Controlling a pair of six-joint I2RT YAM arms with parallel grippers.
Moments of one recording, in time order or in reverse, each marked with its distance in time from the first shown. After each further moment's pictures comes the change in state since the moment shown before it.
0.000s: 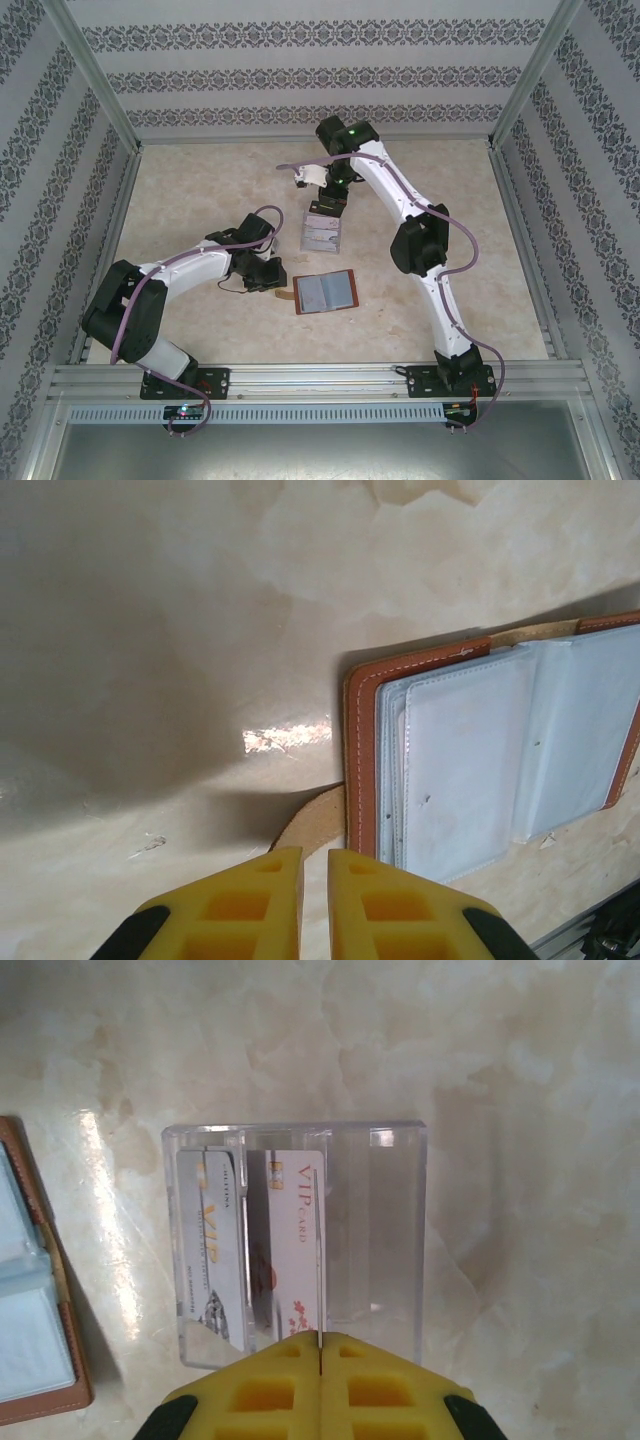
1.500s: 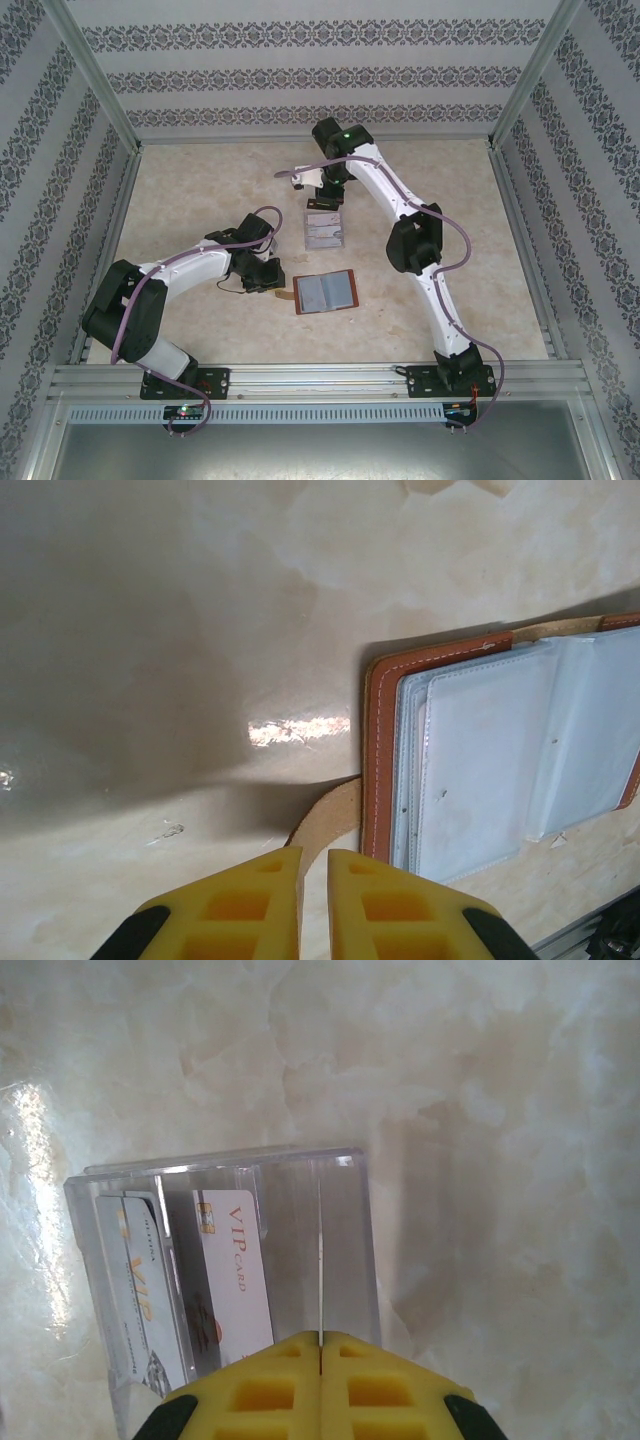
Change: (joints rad) left arm 0.005 0.002 0.004 -0.027 -0.007 -0.001; right arm 0.003 0.064 0.032 0.081 0.026 -0.104
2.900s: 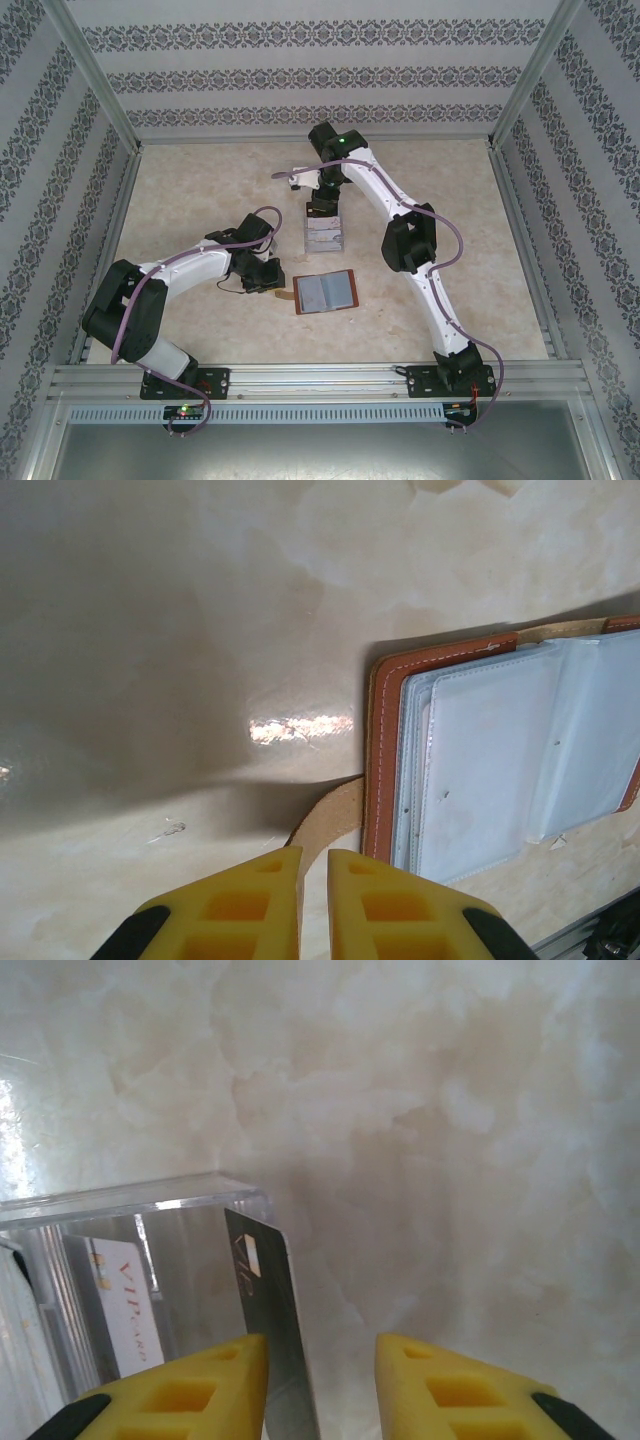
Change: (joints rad) left arm 0.000 0.002 0.000 -0.002 0.000 -0.011; right arm 0.006 0.063 0.032 0.059 0.024 0.058
